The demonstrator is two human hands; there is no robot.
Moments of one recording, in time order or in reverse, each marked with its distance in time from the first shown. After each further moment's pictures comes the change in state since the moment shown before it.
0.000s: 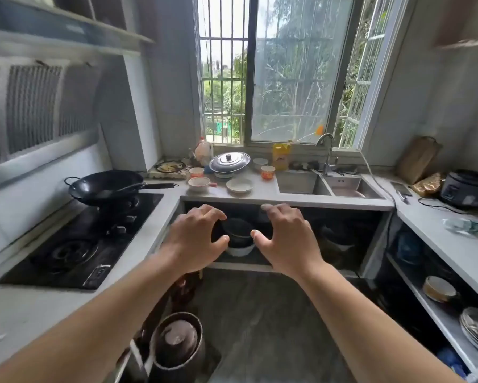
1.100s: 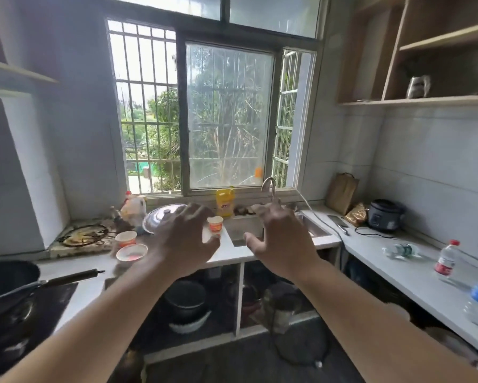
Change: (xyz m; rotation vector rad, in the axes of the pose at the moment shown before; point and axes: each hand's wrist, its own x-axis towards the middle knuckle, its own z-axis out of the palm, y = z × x) left_hand 0.278 -0.095 0.020 -0.095 0.165 0.284; right_hand 0.232 0.013 0.027 -0.249 0.121 0.146
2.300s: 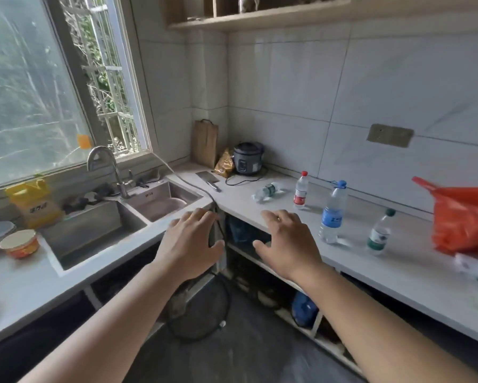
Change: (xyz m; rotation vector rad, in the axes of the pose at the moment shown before) left_hand 0.200 0.304 0.362 -0.289 -0.300 0.490; right_hand -0.051 0.436 0.049 -0.242 -0.121 0.650
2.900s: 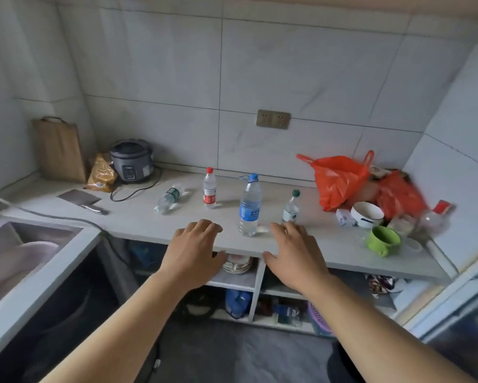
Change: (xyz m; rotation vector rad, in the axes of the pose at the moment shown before) left_hand 0.159 0.050 0.131 -0.249 -0.209 0.480; right_hand 0.022 0.102 0.019 -0.274 -0.032 0.567
